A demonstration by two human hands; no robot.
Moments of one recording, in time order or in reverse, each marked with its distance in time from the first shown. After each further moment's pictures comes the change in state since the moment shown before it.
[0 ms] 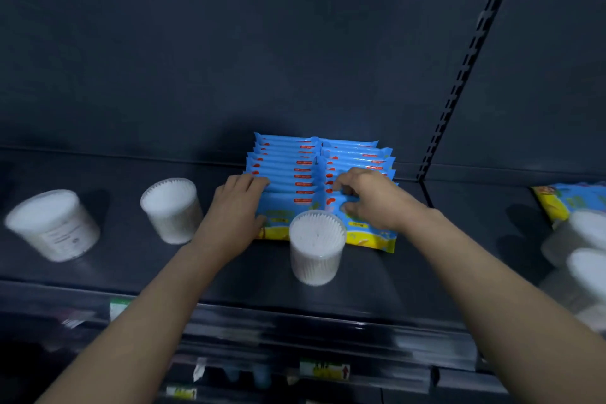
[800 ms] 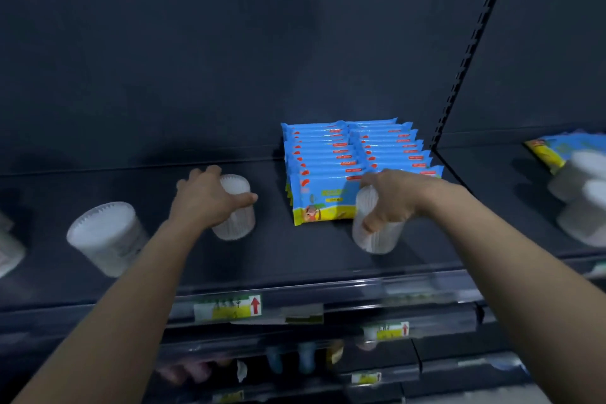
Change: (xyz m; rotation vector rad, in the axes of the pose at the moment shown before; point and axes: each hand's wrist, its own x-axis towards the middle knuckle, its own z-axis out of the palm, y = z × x) left_hand -0.007 -0.121 -0.054 -0.187 -0.202 -0.379; right_hand -0.019 -0.112 0.009 -0.079 -0.276 0.461
